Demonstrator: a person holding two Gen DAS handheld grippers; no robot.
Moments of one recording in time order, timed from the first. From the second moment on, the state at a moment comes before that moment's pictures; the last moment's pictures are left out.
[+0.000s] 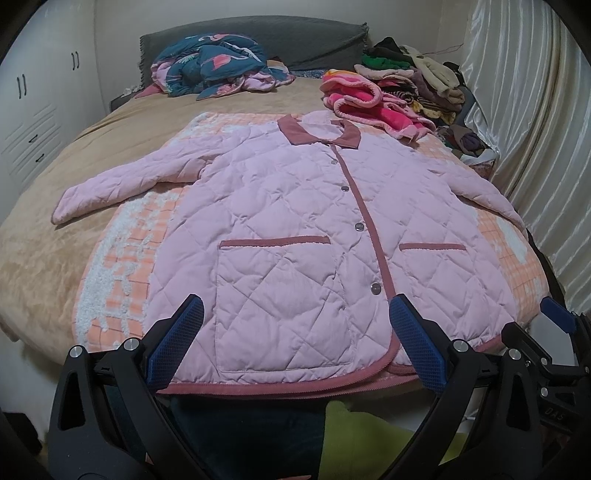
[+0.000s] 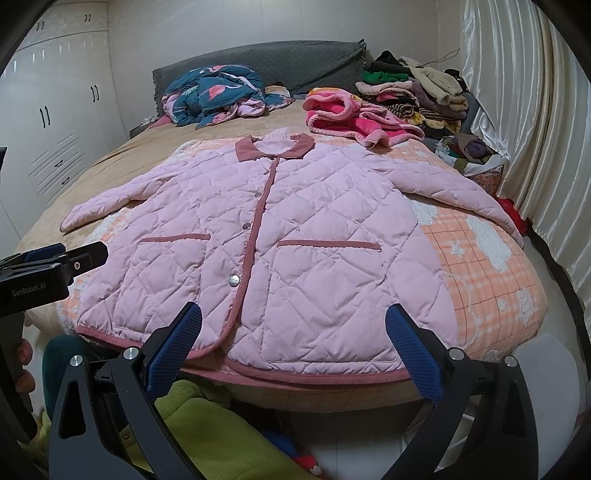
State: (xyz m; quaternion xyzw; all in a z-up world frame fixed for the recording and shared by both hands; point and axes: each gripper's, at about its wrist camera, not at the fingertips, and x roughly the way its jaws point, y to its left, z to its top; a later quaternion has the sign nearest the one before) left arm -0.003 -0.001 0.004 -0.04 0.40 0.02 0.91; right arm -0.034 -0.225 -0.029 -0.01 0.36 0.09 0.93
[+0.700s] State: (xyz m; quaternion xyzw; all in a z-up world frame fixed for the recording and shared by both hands) left arm -0.004 -0.001 0.003 -0.04 0.40 0.02 0.91; right arm -0.034 -0.225 -0.028 -0.01 0.36 0.09 0.93
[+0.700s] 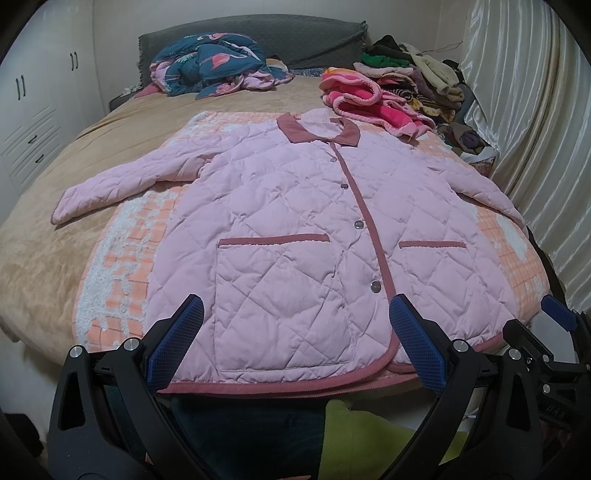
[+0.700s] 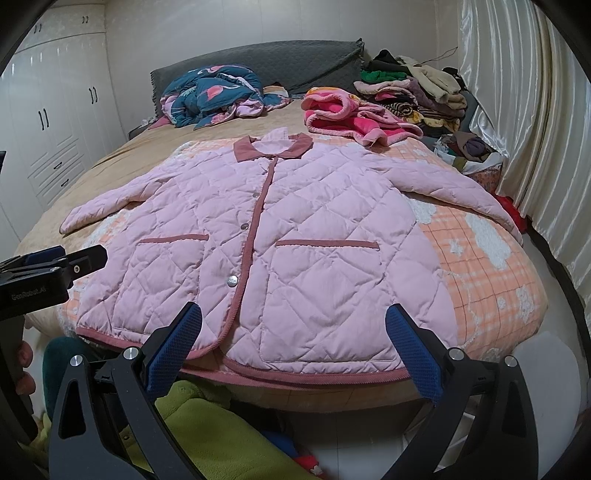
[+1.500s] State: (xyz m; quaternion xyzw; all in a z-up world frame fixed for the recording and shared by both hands) left arm 0.058 -0.002 0.001 -0.03 0.42 0.03 0.91; right arm 0.028 -0.241 -0.022 -0.03 0.36 0.09 0.93
